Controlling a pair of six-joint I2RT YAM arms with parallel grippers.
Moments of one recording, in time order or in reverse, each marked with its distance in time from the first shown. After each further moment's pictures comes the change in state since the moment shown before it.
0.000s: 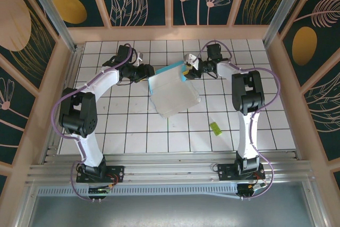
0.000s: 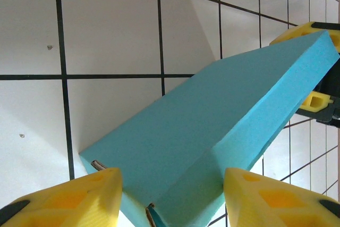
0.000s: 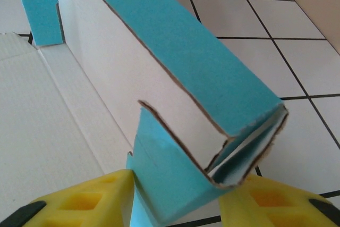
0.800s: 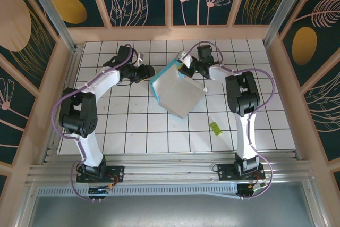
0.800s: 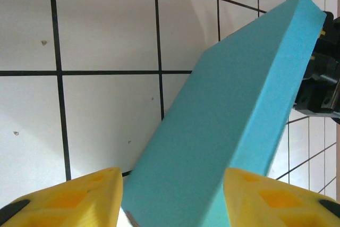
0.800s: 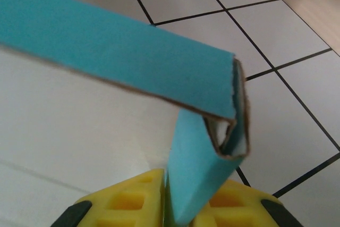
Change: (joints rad) left arm -0.002 0.000 -0.007 0.003 0.008 0.000; right arm 0.096 -0.005 -0.044 0.198 0.305 0.317
